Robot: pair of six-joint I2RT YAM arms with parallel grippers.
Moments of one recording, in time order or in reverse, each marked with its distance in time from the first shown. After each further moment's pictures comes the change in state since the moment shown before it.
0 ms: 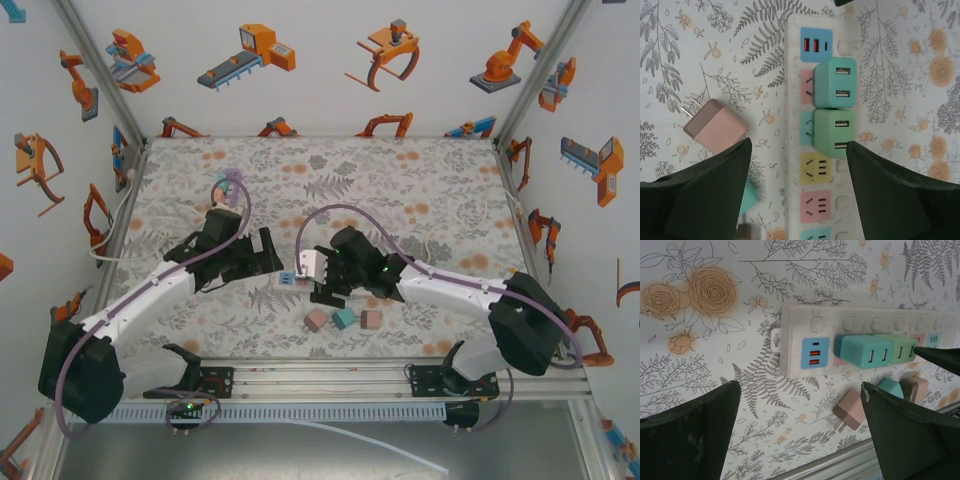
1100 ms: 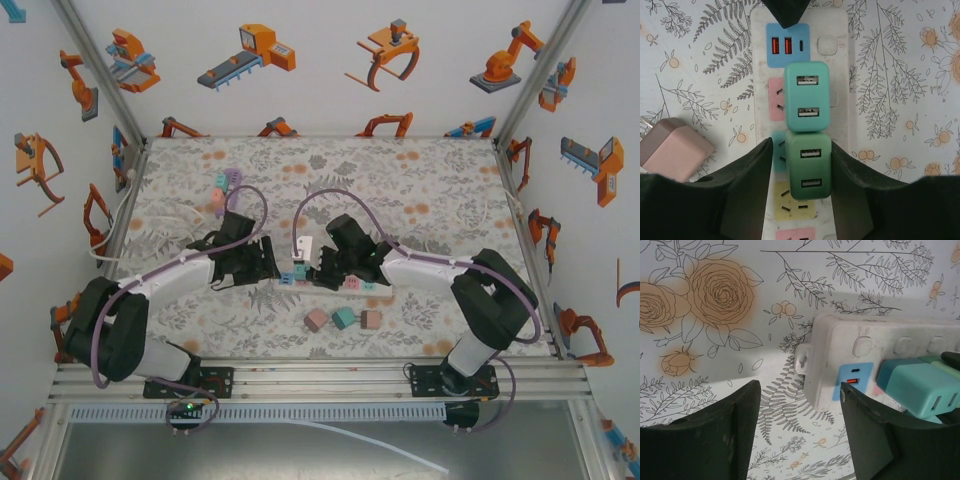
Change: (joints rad) left arm 0.000 0.229 -0.017 0.101 -0.013 -0.001; right arm -0.090 0.196 0.076 0.087 -0.109 0.012
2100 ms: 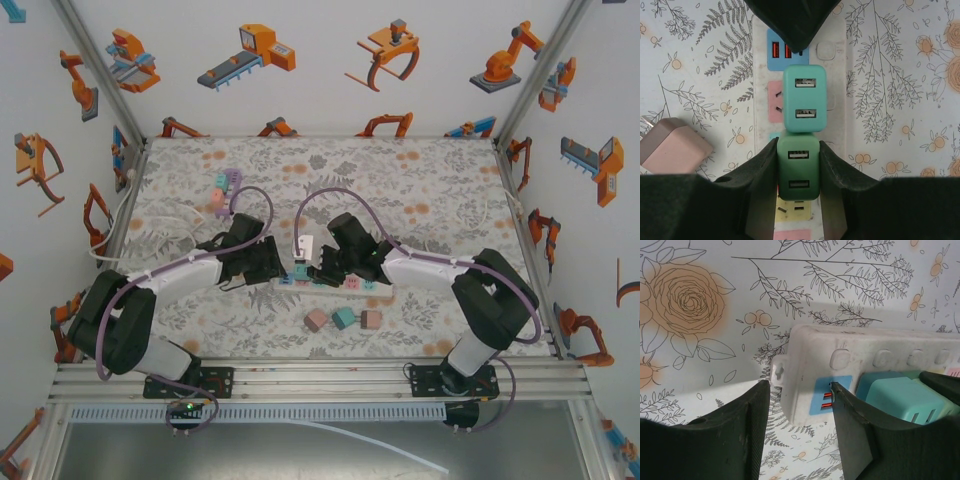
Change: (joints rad) left arm -0.060 0.042 0.000 0.076 -0.037 -0.101; right arm -0.013 -0.004 0.000 0.005 -0.035 -0.019
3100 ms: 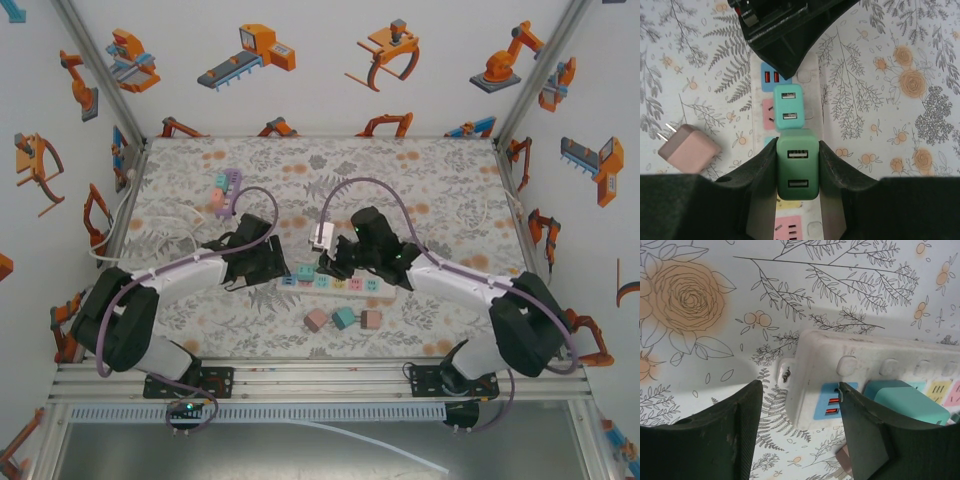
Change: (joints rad) left arm -0.043 0.016 0.027 -0.031 -0.089 -0.047; right arm -0.054 -0.220 -0.097 0.095 -0.063 0.122
